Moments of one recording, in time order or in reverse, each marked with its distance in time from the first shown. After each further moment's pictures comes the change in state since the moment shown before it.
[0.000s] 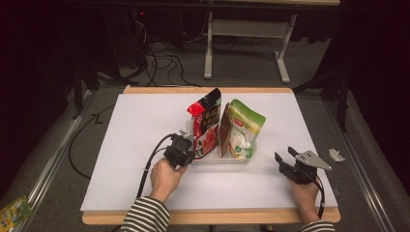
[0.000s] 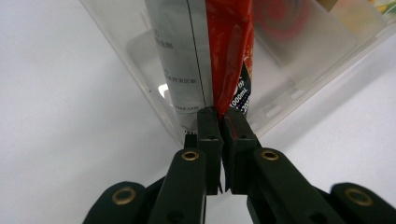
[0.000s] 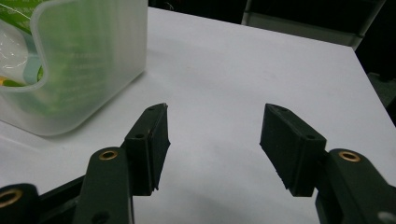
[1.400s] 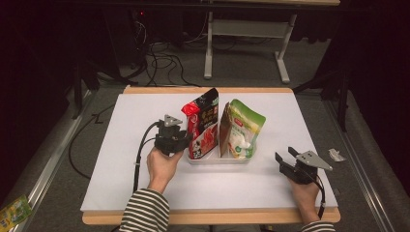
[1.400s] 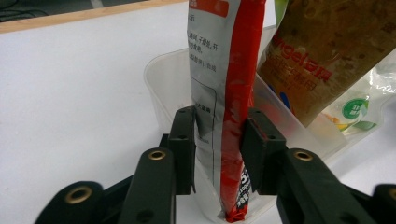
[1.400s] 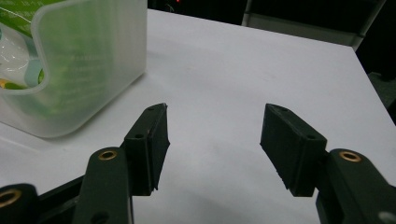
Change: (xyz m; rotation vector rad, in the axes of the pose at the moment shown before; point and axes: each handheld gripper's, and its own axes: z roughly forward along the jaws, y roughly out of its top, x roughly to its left) left arm 0.023 0.019 -0.037 -0.268 -0.003 -0.110; right arm -0.002 0.000 0.000 -0.008 0.004 0.002
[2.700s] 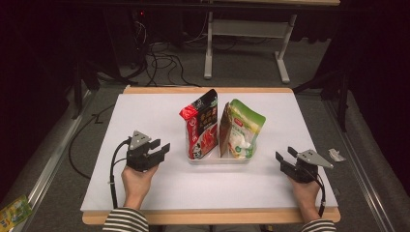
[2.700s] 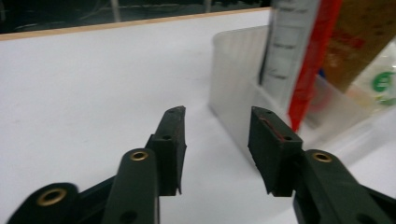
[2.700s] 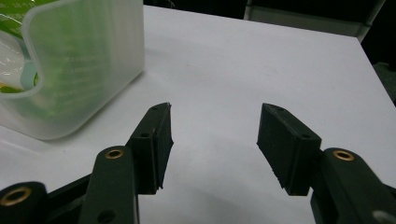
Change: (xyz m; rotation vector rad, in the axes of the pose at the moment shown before) left arm 0.048 -0.064 -0.043 -0.151 0.059 -0.003; right arm -0.003 0.002 0.002 0.026 0.012 0.041
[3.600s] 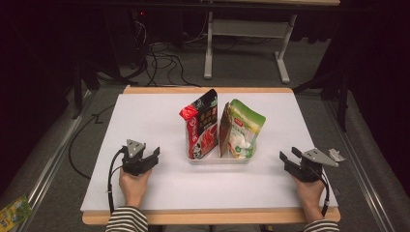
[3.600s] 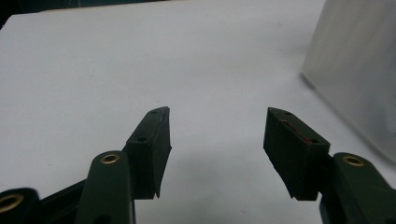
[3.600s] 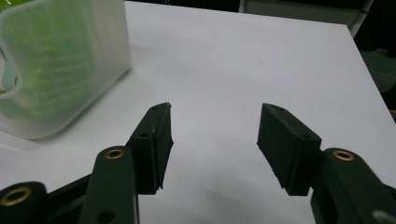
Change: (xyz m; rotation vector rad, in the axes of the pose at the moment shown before) left arm 0.033 -0.049 0.031 -0.010 0.202 -0.009; right arm -0.013 0.000 -0.004 0.022 -0.009 0.036
